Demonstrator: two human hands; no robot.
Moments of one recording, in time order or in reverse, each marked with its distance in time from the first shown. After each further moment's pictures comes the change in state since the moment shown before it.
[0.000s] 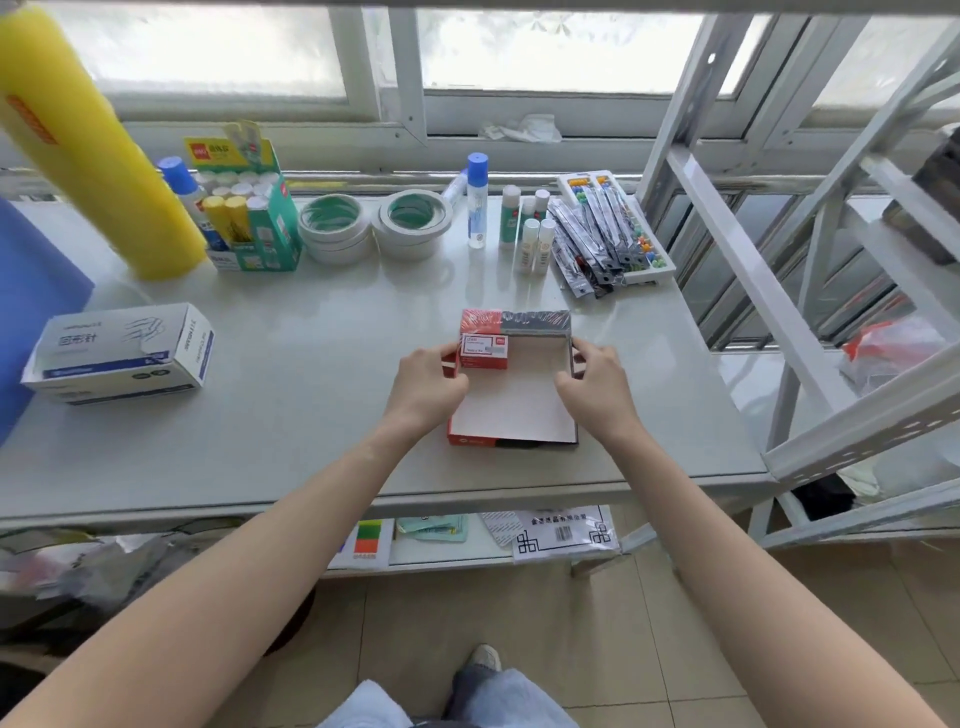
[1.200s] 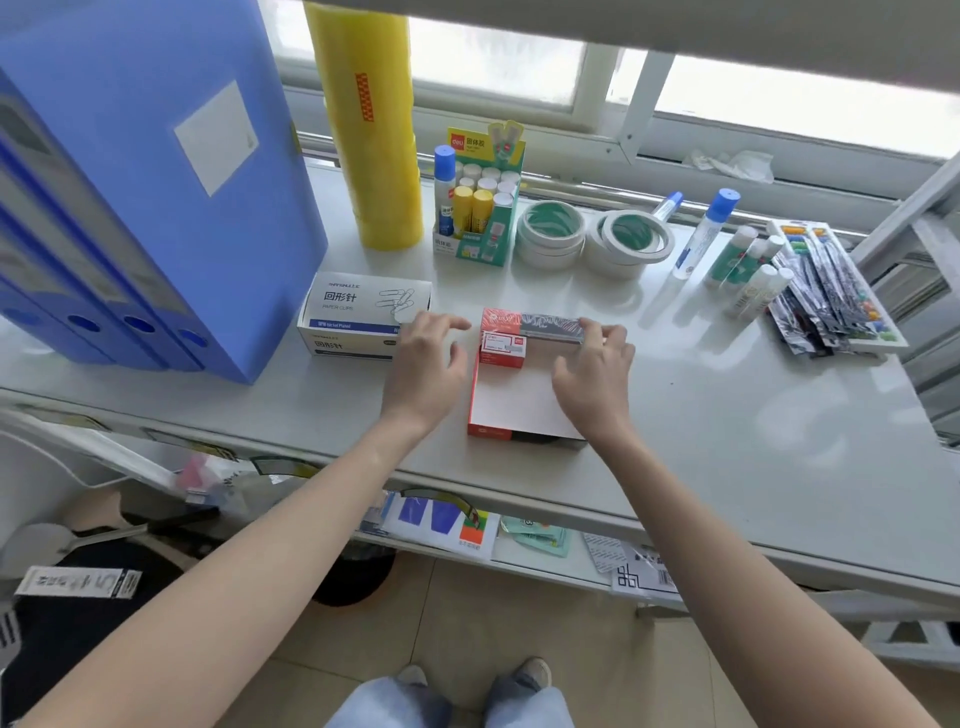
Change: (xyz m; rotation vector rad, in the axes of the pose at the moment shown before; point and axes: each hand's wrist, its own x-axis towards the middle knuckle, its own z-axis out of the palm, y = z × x) left_hand -0.028 -0.141 -0.167 0.087 0.407 0.021; right_hand -0.021 -0.153 0.172 -0.190 0.033 -0.282
